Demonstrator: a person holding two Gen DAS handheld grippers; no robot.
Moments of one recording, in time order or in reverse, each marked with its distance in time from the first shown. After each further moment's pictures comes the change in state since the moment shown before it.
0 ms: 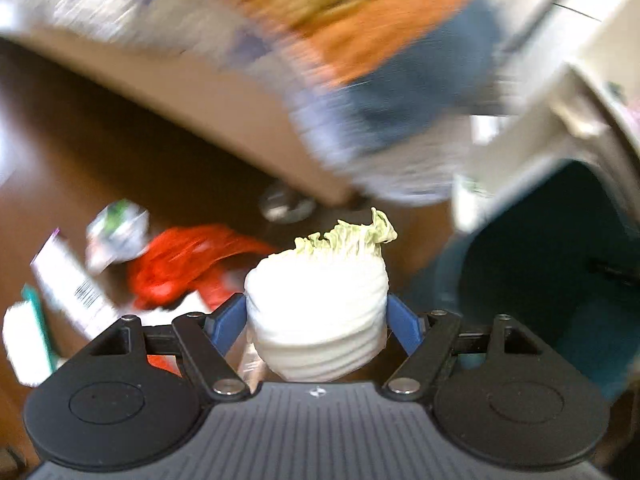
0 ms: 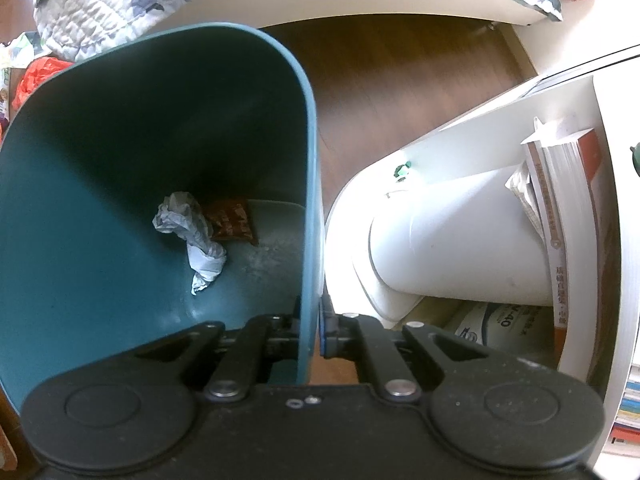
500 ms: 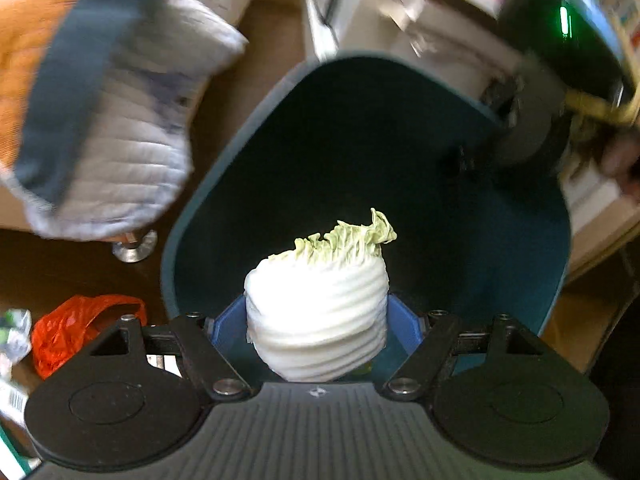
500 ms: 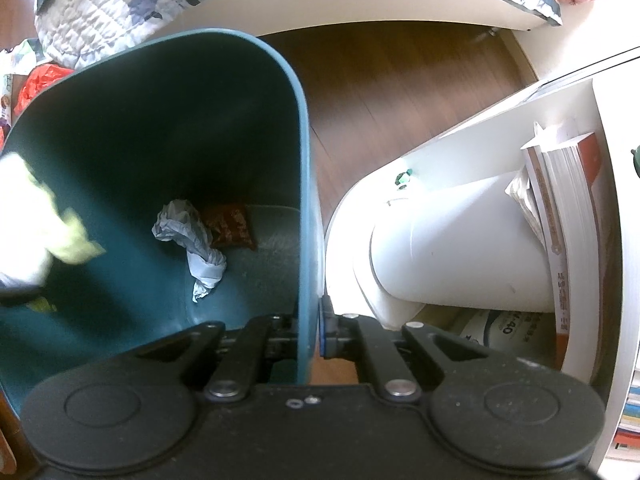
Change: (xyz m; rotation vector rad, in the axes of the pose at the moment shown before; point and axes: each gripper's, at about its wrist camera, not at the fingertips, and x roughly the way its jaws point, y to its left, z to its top) left arm 0.043 -0.149 -0.010 0.418 0.094 -0.131; right arm -0.001 -0.004 -0.002 0.000 -0.029 0.013
